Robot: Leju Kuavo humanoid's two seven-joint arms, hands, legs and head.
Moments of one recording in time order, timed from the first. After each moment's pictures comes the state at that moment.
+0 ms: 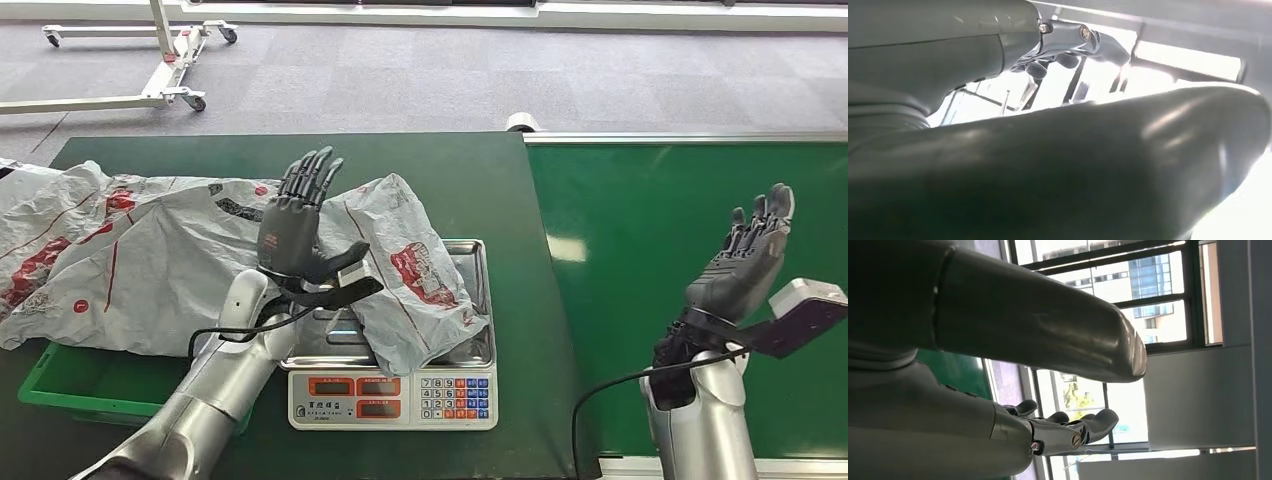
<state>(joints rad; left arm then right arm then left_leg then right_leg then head) -0.58 -0.07 -0.31 -0.81 -0.98 0.55 -0.48 -0.25 -0.07 -0.05 -1.48 -0.13 -0.17 -0.62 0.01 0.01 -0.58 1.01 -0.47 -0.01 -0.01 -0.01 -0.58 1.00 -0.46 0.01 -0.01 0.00</state>
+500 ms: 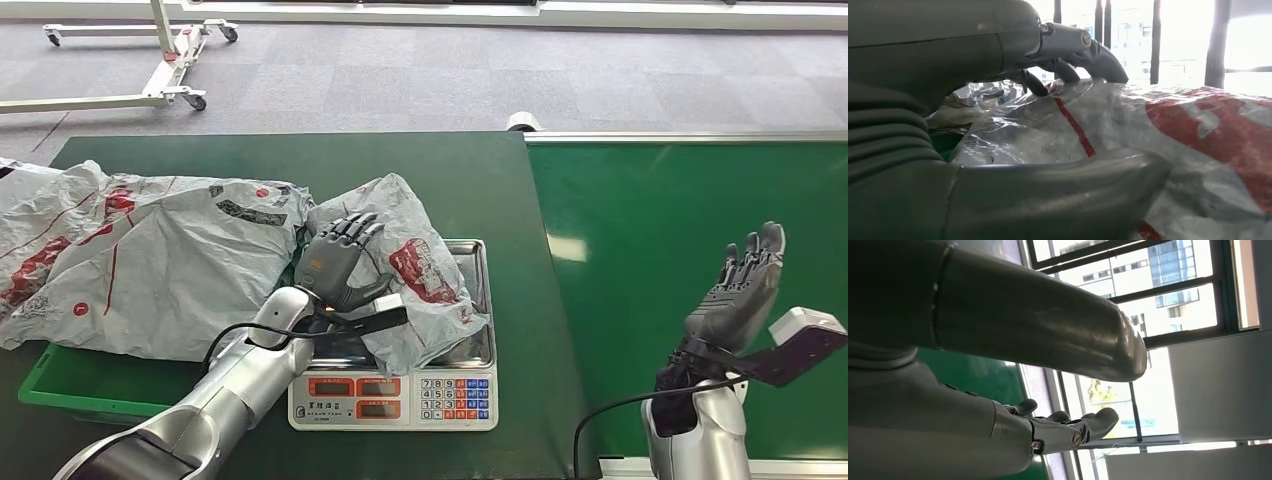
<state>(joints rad) -0.66 -0.11 -0.40 -0.44 -1.11 0.49 -0.40 -0.16 -0.04 -0.12 -1.47 -0.14 -0.12 -0.60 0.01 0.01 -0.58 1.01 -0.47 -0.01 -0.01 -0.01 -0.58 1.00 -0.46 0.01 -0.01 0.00</state>
